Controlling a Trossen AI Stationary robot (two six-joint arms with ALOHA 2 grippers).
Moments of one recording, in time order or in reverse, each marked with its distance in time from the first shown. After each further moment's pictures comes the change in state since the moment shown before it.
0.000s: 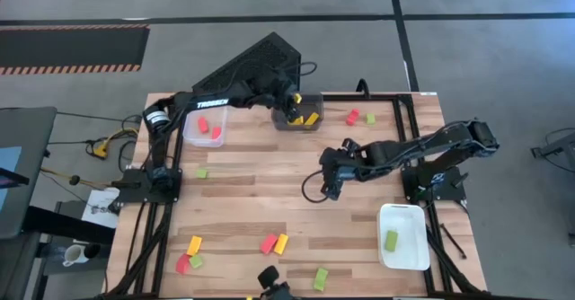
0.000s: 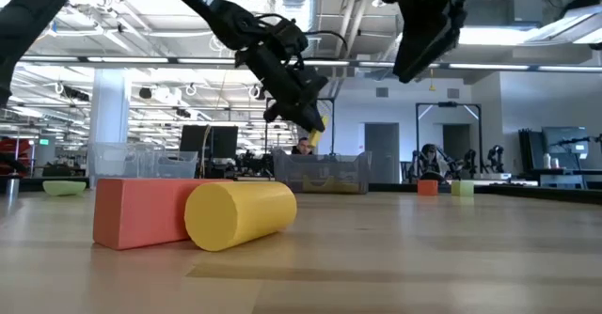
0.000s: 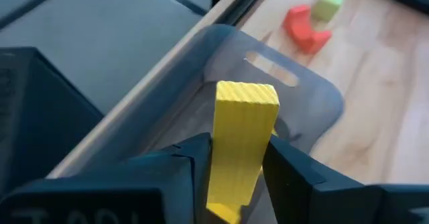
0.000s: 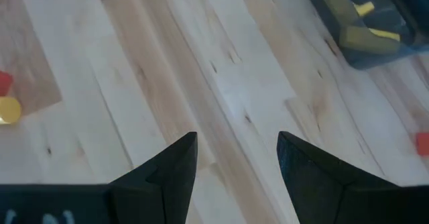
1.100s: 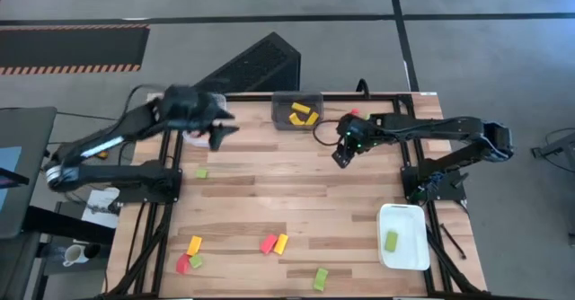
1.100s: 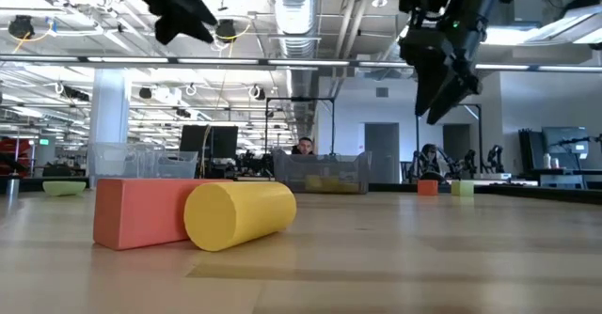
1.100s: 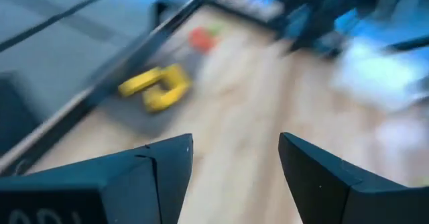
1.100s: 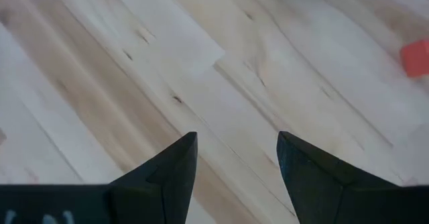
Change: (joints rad) left arm -0.056 -1.091 -0.609 -0.235 0.163 -0.040; right arm -0.421 -0.165 -0.246 0.088 -0.290 -0.023
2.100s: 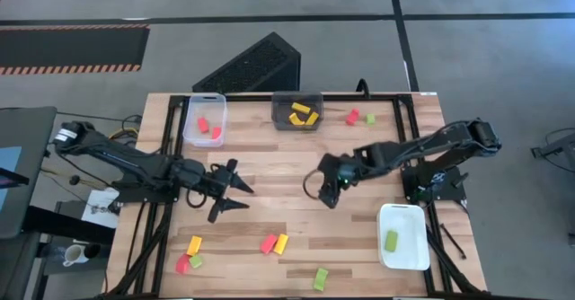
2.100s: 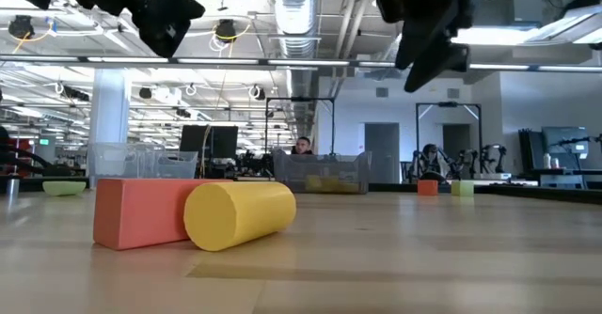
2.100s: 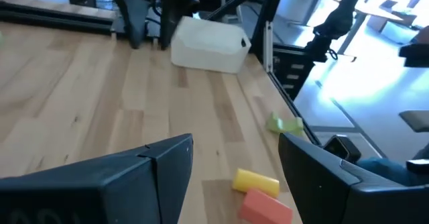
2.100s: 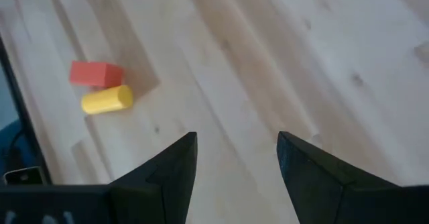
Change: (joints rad) left arm -0.758 0.079 -0.437 0.740 -0.215 -0.116; right arm 0.406 0.143 0.151 0.105 -0.034 0.228
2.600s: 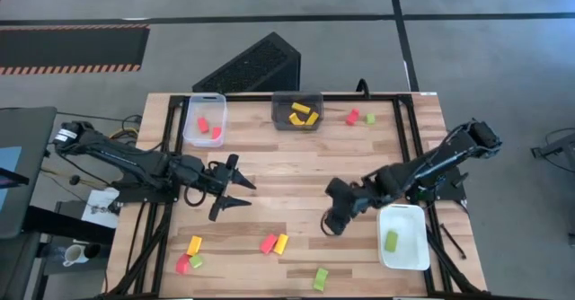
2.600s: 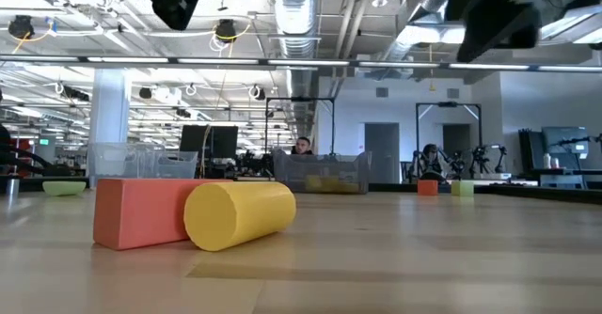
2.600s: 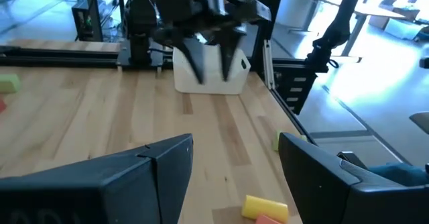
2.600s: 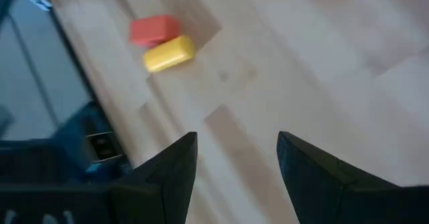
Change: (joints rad) left arm 0.003 0.001 0.094 -0.047 -0.013 0.093; right arm 0.263 0.009 0.000 0.048 0.009 0.385
